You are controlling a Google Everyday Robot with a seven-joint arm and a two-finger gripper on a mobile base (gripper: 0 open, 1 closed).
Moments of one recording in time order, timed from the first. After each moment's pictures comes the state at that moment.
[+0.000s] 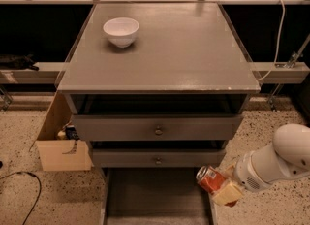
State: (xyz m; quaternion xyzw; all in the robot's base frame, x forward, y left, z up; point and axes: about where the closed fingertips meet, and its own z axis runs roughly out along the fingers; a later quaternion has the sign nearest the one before) arm 0.387 -0.205 0.605 -0.46 0.86 0.19 0.15
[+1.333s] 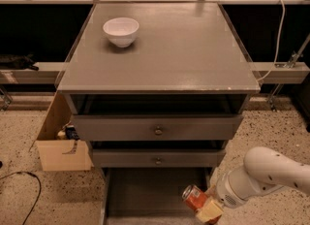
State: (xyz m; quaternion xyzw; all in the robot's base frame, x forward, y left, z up) arm 0.366 -0.172 0.507 -0.45 0.86 0.23 0.10
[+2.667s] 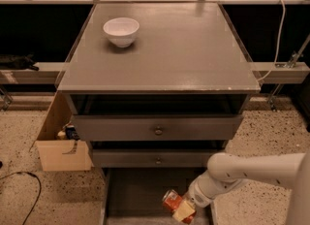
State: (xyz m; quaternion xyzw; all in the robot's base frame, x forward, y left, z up) arm 0.391 -0.114 0.403 -0.43 0.87 0.25 0.06
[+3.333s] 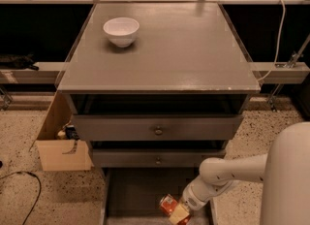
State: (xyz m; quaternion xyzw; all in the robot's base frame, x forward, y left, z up) arm 0.391 -0.097 0.350 -0.42 0.87 0.26 0.03
